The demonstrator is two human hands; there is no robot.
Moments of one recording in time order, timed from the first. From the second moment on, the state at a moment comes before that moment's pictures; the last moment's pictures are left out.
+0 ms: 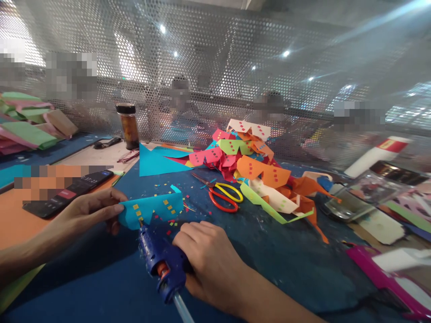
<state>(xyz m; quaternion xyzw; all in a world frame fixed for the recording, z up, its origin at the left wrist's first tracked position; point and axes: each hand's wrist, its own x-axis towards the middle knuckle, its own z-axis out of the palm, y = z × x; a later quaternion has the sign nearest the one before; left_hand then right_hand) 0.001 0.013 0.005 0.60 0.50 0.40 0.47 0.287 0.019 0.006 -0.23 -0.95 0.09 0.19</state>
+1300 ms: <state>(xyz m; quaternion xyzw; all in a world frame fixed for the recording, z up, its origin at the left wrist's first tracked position) 0.000 0.013 0.005 0.59 0.52 0.42 0.45 0.289 0.019 0.012 -0.23 -0.94 0.06 0.25</state>
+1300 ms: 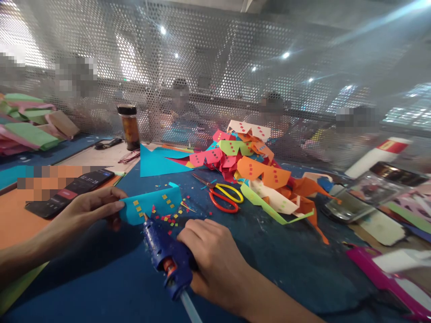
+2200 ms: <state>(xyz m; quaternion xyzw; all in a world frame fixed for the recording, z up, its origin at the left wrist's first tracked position) 0.004 0.005 0.009 0.59 0.50 0.46 0.44 0.373 -0.028 0.004 -0.59 -0.79 0.02 0.12</state>
